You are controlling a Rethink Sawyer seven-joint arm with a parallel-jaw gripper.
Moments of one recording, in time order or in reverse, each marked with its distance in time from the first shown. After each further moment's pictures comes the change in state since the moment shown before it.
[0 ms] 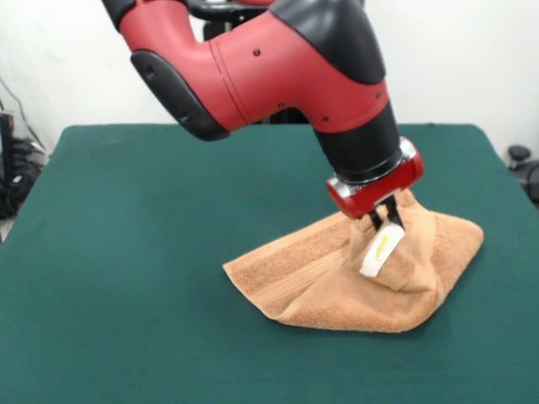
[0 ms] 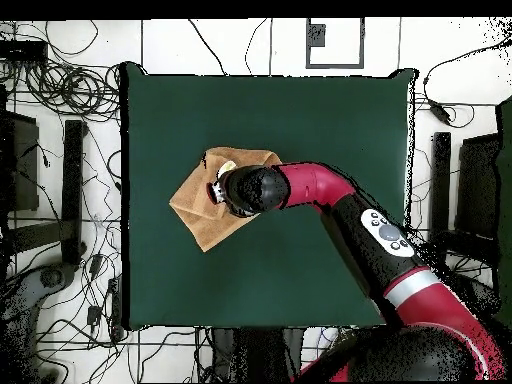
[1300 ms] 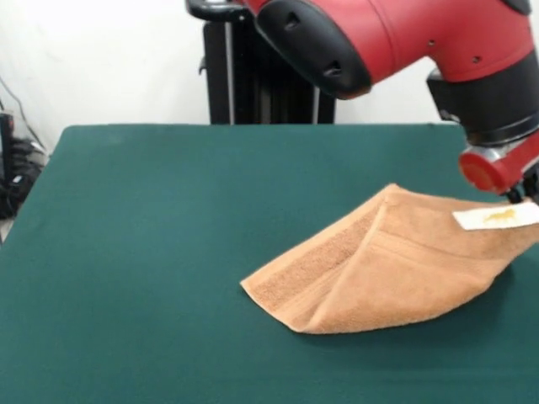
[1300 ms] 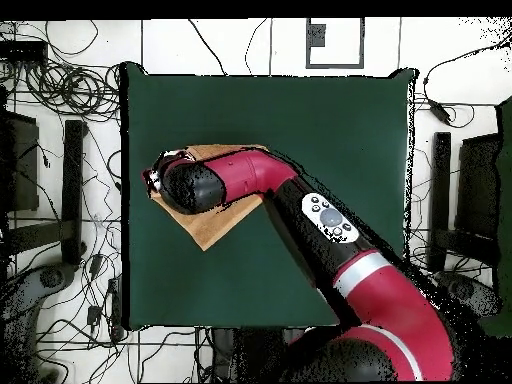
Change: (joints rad) arm 0.170 -0.090 0.043 0.013 0.026 -0.195 0.000
